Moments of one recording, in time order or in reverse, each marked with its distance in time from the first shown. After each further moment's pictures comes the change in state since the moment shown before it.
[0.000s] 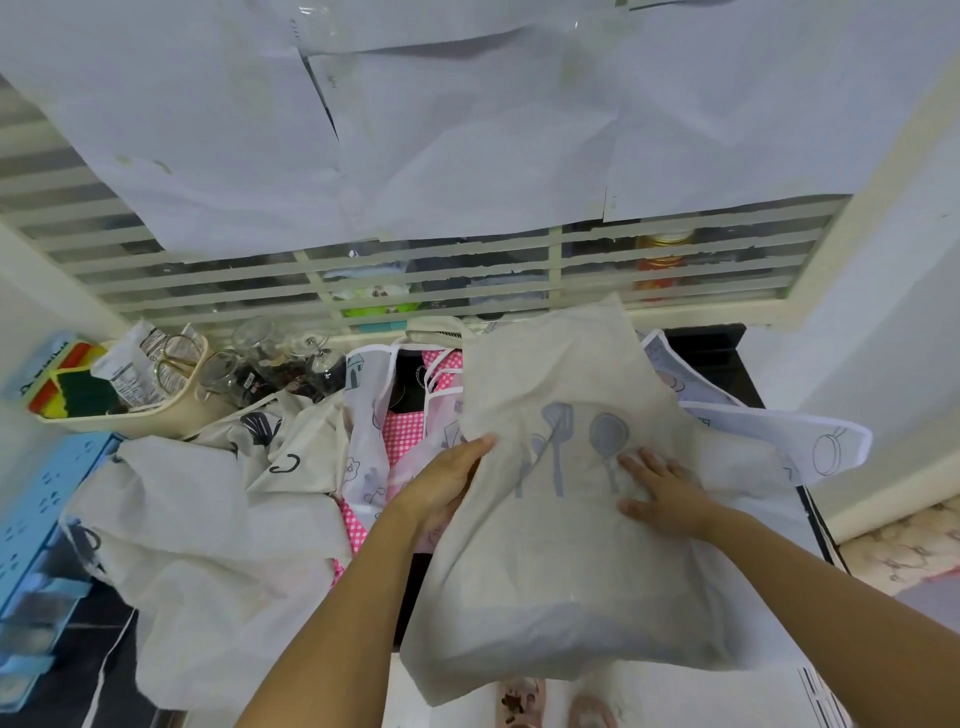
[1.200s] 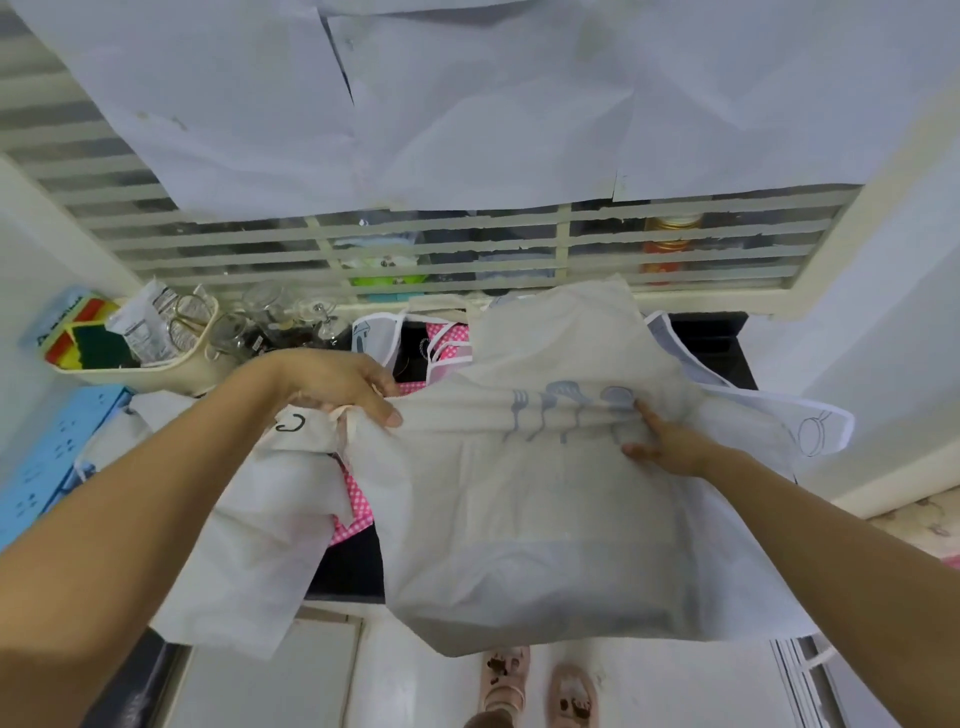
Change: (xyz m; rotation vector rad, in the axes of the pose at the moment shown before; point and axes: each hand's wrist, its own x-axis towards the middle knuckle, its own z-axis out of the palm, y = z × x) left_hand -0.064 0.108 -0.097 0.770 -0.243 -0.191; right_hand -0.005 0.001 -0.047 0.261 0.021 0.003
